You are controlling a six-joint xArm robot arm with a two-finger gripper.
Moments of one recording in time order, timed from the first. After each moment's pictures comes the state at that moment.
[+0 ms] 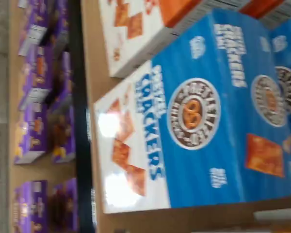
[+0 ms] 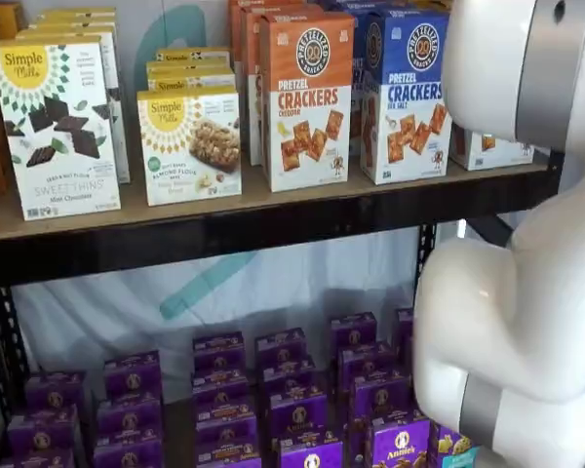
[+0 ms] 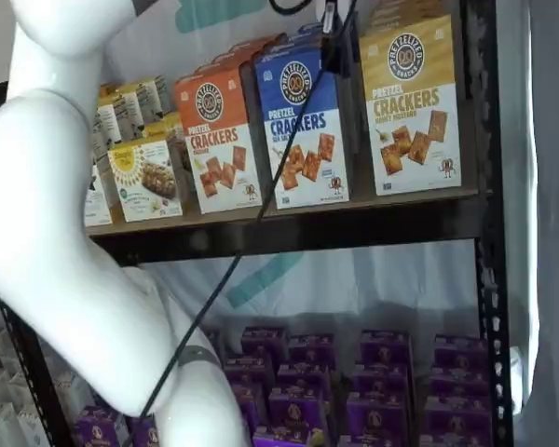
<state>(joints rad) -0.88 -0.47 -1.43 0.64 1.65 -2.22</state>
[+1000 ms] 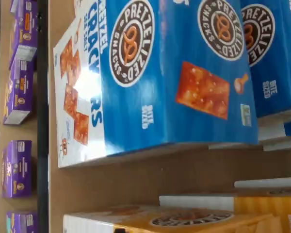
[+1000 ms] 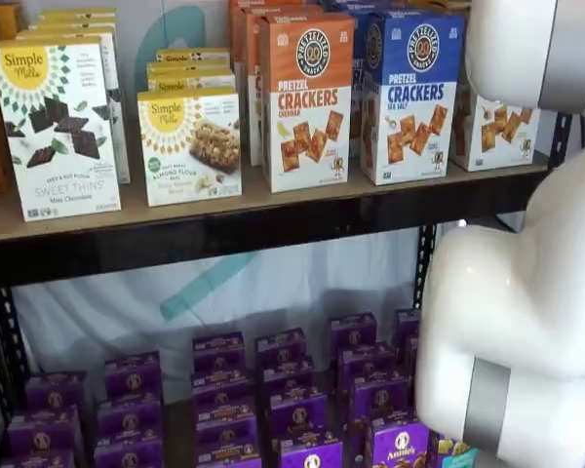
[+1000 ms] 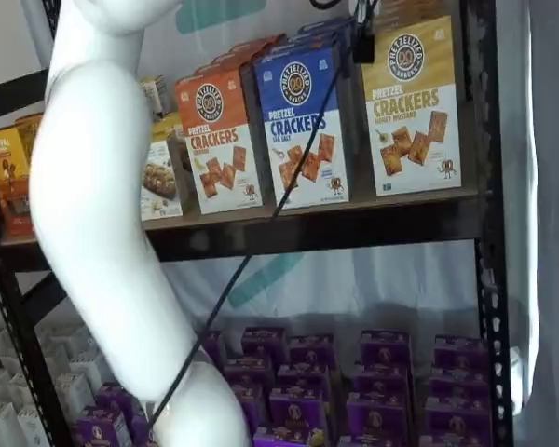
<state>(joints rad) -0.74 -0.27 -1.59 0.51 1.54 -2.19</state>
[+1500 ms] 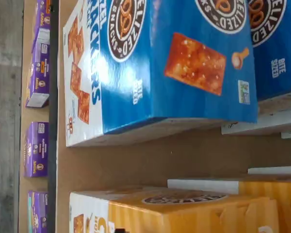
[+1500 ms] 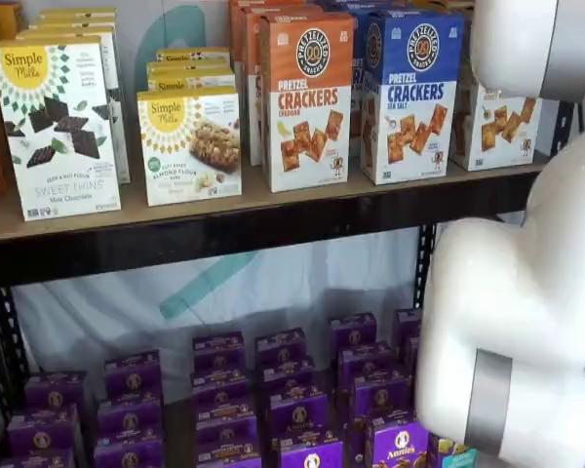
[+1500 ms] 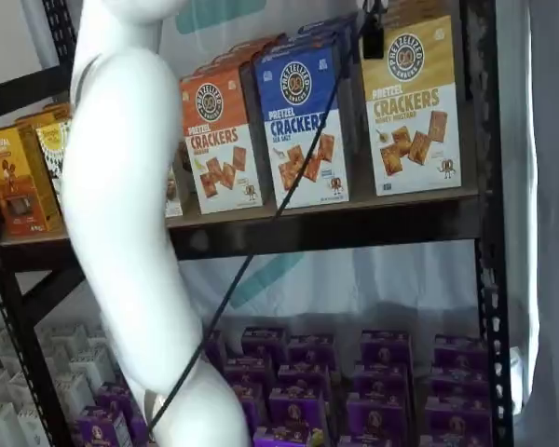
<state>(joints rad) -0.70 -0.17 -1.73 0.42 1.60 -2.16</state>
